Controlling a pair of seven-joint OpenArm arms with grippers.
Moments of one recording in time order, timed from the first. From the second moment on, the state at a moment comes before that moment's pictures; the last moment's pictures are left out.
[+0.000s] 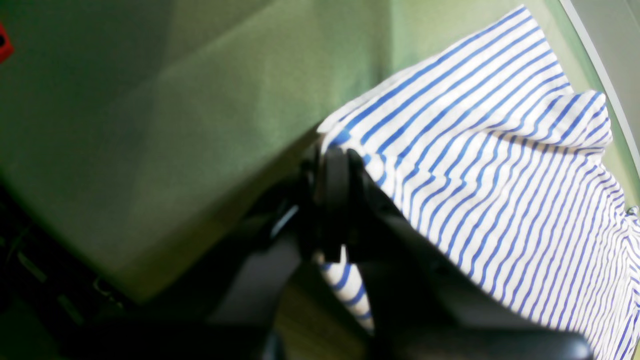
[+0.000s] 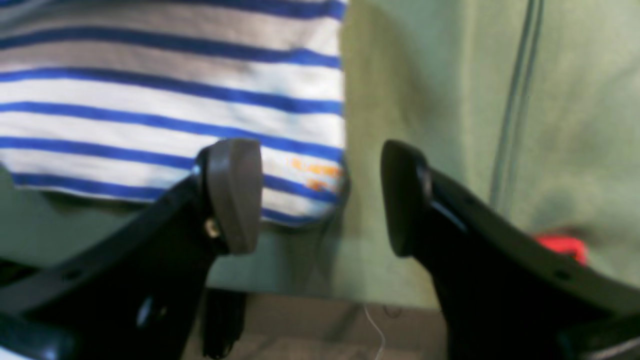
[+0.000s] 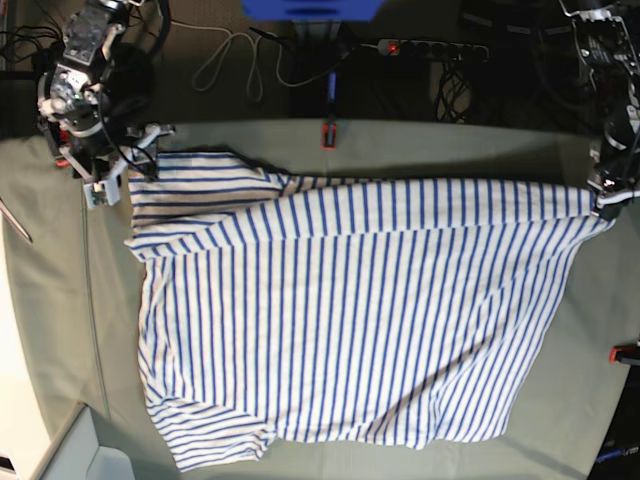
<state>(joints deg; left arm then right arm) 15.7 -15.1 -32.7 84.0 -49.7 0.6 24.1 -15.8 -3.1 32.9 88.9 -10.1 39.4 -25.6</state>
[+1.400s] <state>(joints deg) 22.7 -13.2 -33.1 92.9 -49.7 0.7 24.0 -50.3 -7.4 30.9 115.1 10.5 39.5 -12.1</state>
